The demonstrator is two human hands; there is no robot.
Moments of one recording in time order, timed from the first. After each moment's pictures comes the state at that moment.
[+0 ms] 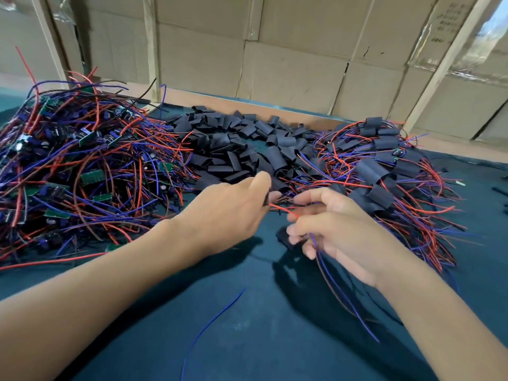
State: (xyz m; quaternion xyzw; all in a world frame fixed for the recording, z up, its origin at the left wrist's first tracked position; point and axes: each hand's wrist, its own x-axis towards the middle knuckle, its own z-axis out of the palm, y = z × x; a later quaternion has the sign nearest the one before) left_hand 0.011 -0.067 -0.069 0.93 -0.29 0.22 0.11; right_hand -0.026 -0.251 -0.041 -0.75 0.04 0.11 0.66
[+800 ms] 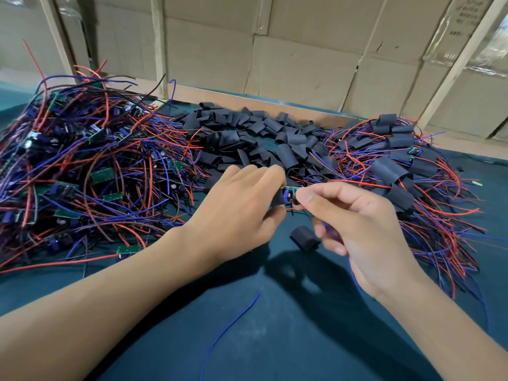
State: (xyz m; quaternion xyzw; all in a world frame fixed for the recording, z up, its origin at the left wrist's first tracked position) left_hand 0.011 -0.061 -0.070 0.87 -0.34 0.32 0.19; right_hand -0.031 -0.243 -0.051 -0.71 -0.06 -0.05 0.70
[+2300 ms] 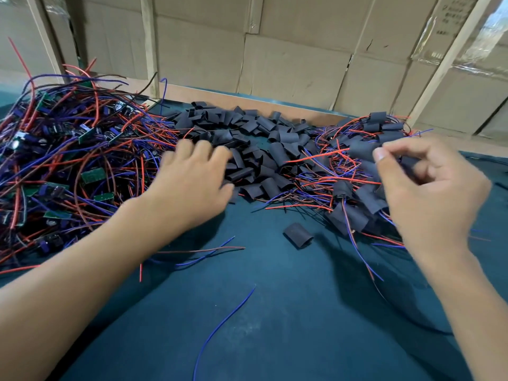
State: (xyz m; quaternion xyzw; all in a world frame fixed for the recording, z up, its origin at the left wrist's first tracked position) left_hand 0.039 -0.017 -0.066 0.97 -0.12 0.19 0.02; right_hand -0.010 -0.308 -0.036 -0.79 -0.05 -0.49 0.36
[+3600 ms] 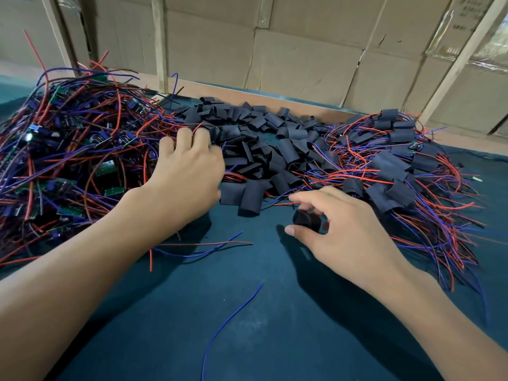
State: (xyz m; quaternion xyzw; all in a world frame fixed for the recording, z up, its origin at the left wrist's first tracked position) left_hand 0.037 -0.010 -0.067 0.95 -0.08 0.25 -0.13; right_hand -0.022 -0.255 -0.077 -0.94 -0.18 -0.18 0.22
